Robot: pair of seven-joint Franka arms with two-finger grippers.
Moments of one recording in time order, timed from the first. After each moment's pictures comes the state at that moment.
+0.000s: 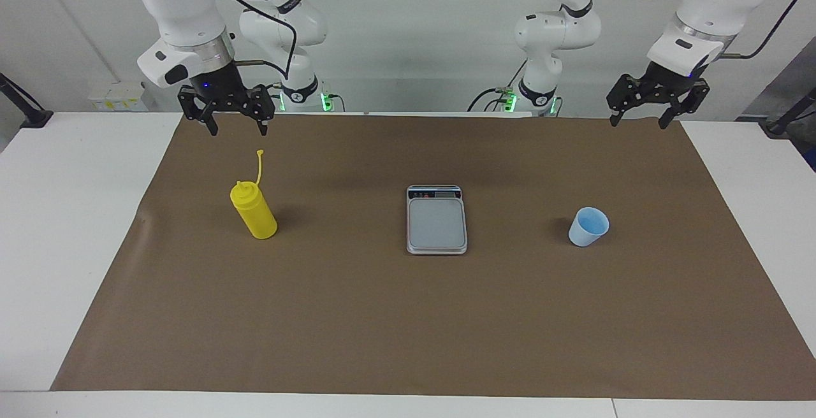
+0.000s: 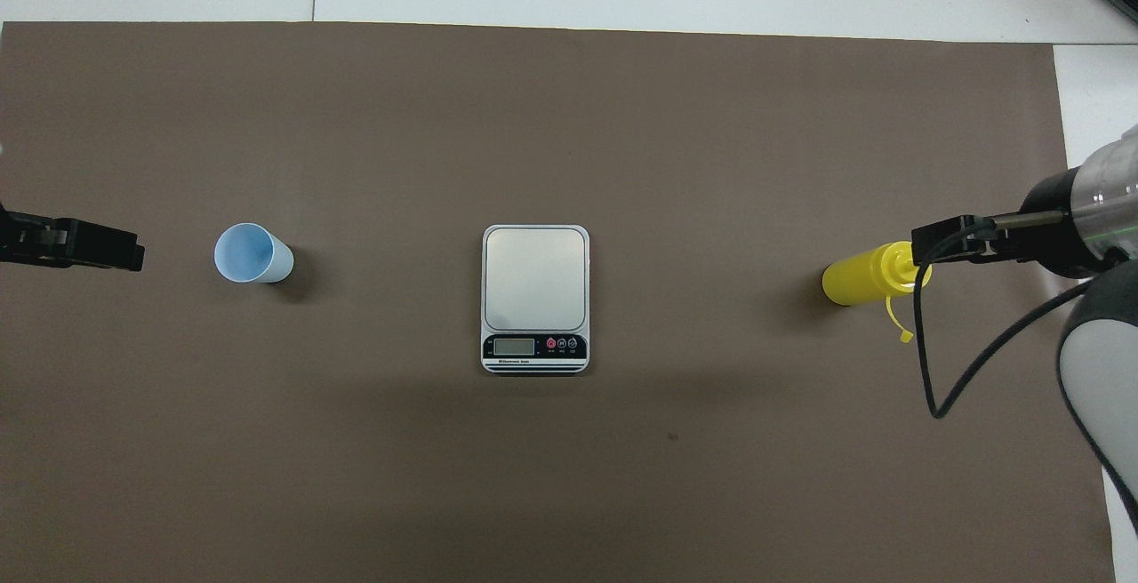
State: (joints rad) left arm 0.02 -0.09 -0.11 -1.63 -0.02 1.56 0.04; right arm -0.03 -0.05 0.11 -1.65 -0.02 1.61 0.06
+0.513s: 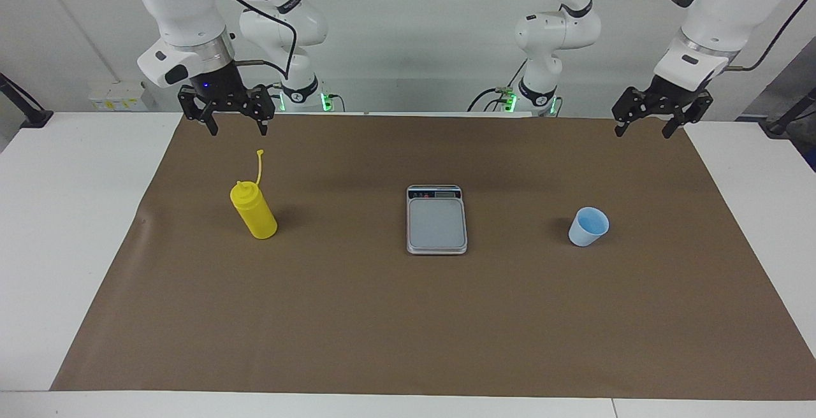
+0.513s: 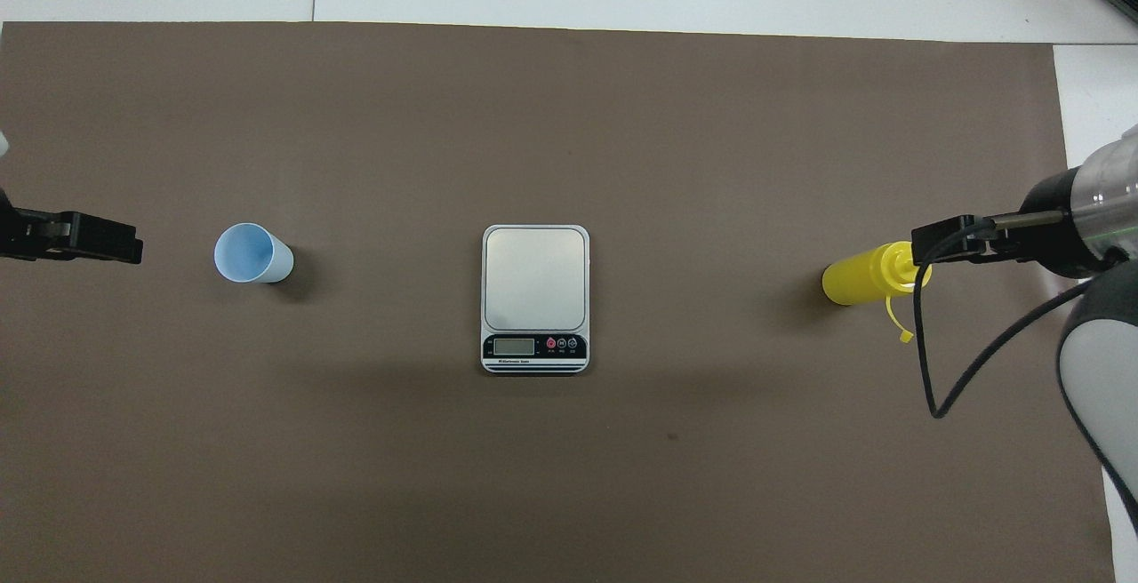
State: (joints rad) left arm 0.06 -0.07 -0.10 -1.71 -0.02 1.65 0.04; right arm -0.03 -0.05 0.11 -1.65 -0.02 1.61 0.06
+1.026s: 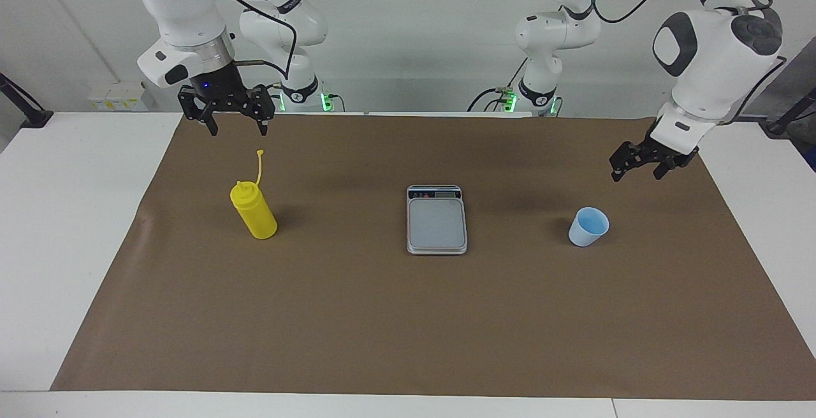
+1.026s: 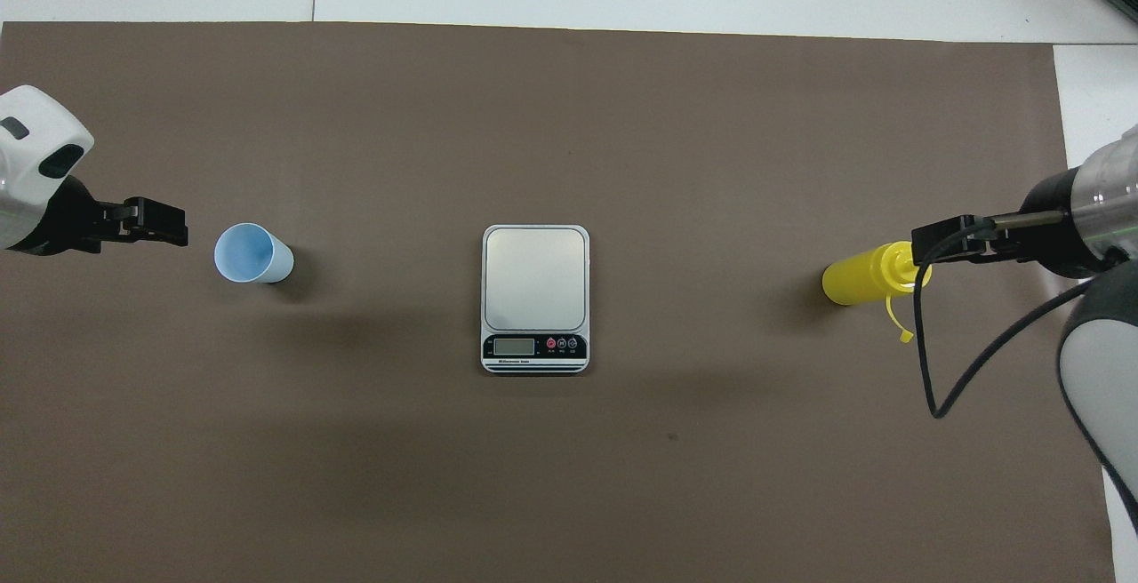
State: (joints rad) left arm 0.09 0.04 -0.10 -1.84 -0.02 1.87 -0.05; right arm -0.03 -0.05 0.11 -1.65 -0.02 1.61 0.06
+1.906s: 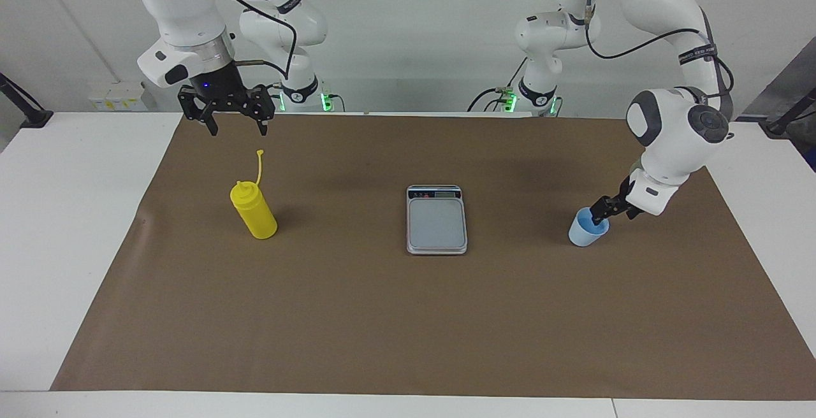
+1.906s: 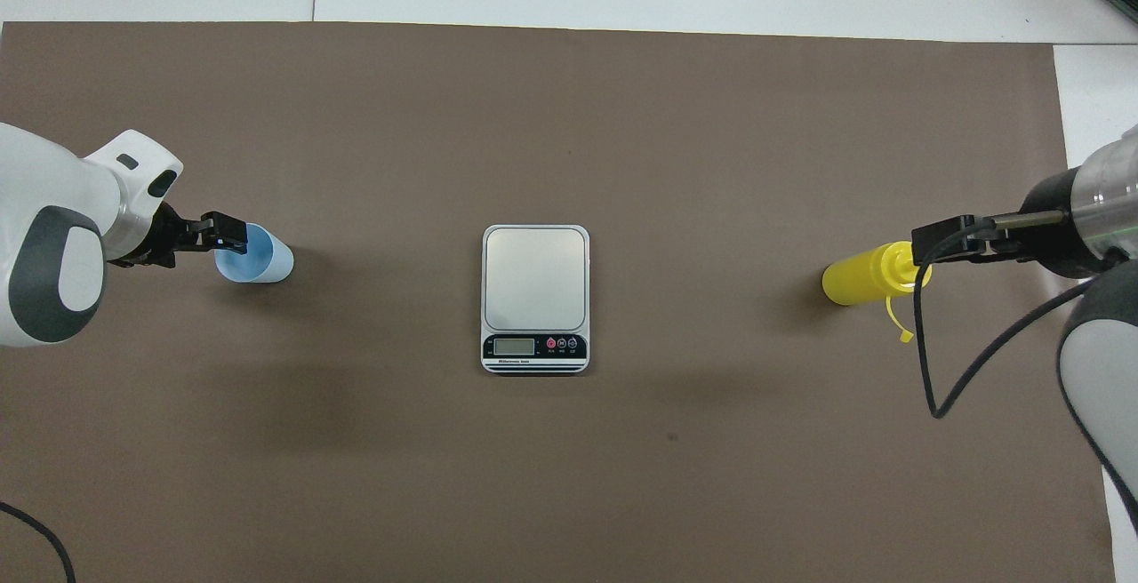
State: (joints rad) left arm 0.10 0.18 -0.10 -1.99 -0.02 2.14 -0.12; right arm -0.03 -0.05 0.11 -1.65 -0.02 1.61 0.06
